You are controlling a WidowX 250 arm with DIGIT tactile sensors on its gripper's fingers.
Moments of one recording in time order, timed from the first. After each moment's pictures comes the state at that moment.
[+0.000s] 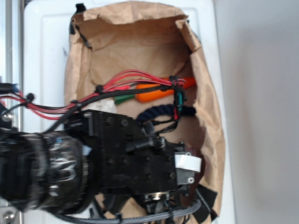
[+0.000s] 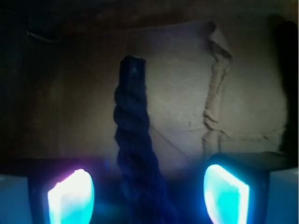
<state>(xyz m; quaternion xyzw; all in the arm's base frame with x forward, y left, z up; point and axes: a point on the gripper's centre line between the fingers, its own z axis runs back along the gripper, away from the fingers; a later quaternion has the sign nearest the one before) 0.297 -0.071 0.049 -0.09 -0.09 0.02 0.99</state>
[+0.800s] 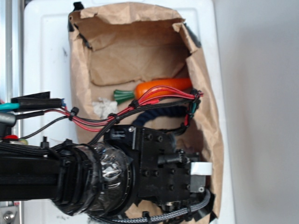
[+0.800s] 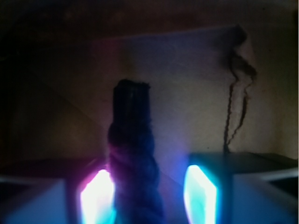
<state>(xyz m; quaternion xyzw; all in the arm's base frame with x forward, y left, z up) 0.311 -0.075 0.030 -0.05 -0.11 0.04 0.99</state>
